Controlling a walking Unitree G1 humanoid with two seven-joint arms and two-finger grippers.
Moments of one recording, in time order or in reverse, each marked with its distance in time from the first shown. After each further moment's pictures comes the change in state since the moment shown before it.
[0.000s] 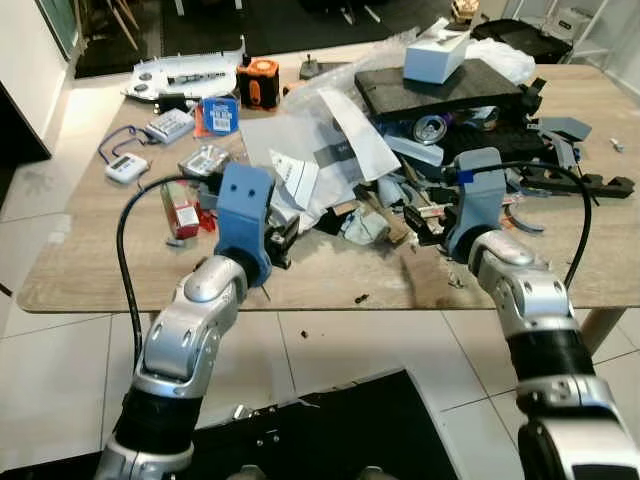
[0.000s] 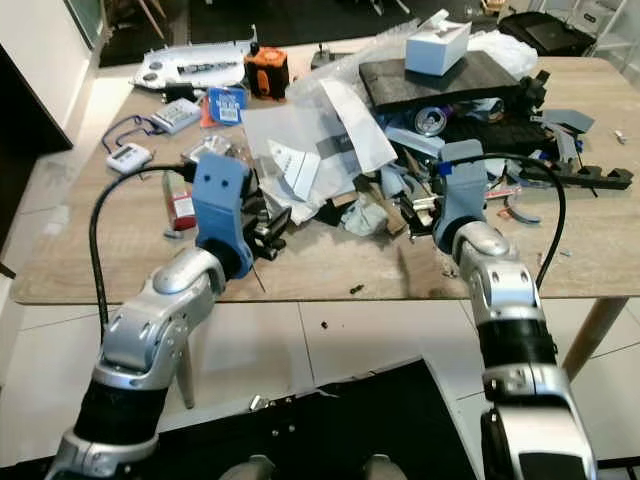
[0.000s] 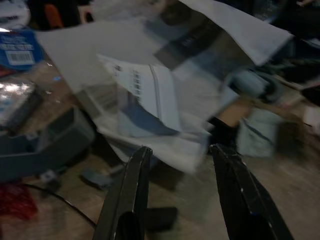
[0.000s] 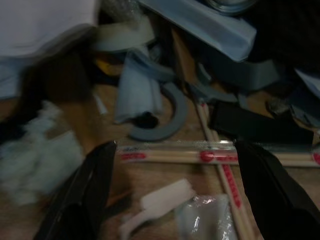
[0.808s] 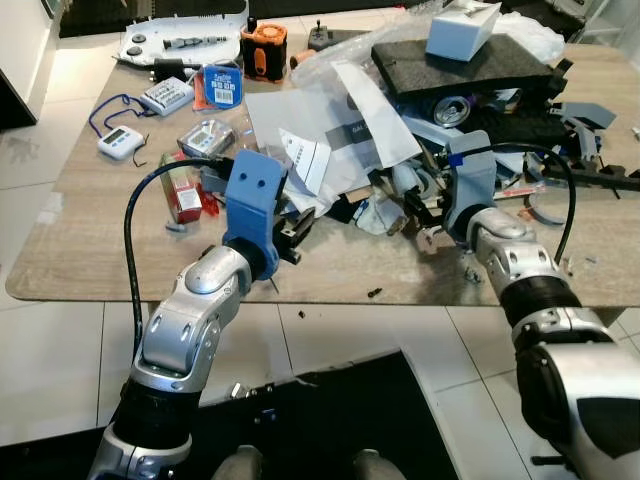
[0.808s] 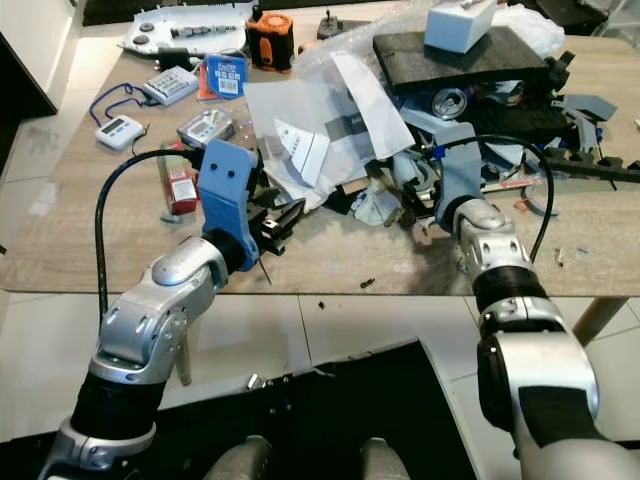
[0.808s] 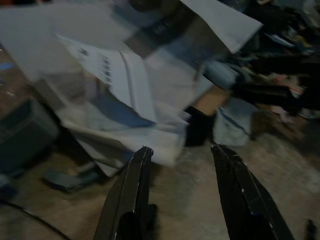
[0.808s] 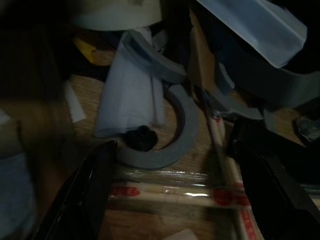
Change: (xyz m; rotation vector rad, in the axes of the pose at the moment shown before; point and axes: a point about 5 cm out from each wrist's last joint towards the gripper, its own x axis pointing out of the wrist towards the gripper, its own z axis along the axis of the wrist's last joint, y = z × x) left arm -0.007 -0.020 0.014 0.001 -0.042 -0.183; right arm 0.021 -0.013 0.012 -0.106 -0.032 -0.029
